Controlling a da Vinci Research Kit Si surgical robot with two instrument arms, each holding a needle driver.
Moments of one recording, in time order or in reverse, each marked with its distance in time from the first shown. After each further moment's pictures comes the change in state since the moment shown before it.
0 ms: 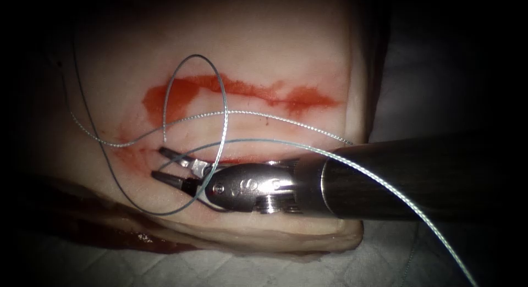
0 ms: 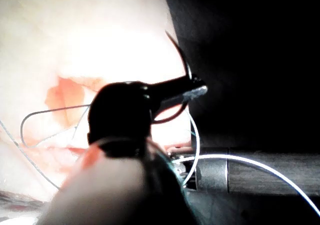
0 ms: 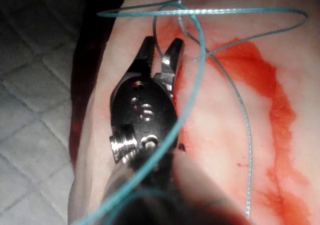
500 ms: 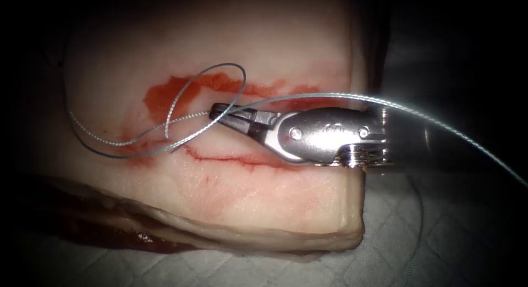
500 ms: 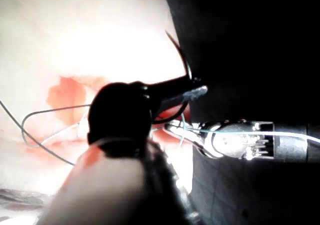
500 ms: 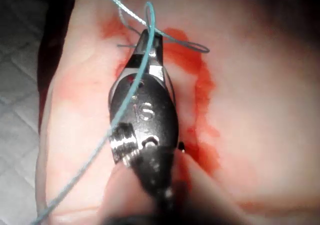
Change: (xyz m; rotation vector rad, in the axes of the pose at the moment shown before) right arm -0.009 -0.013 -0.012 0.084 -0.073 0.061; left arm 0.000 0.000 0.000 -0.001 0.000 -0.001
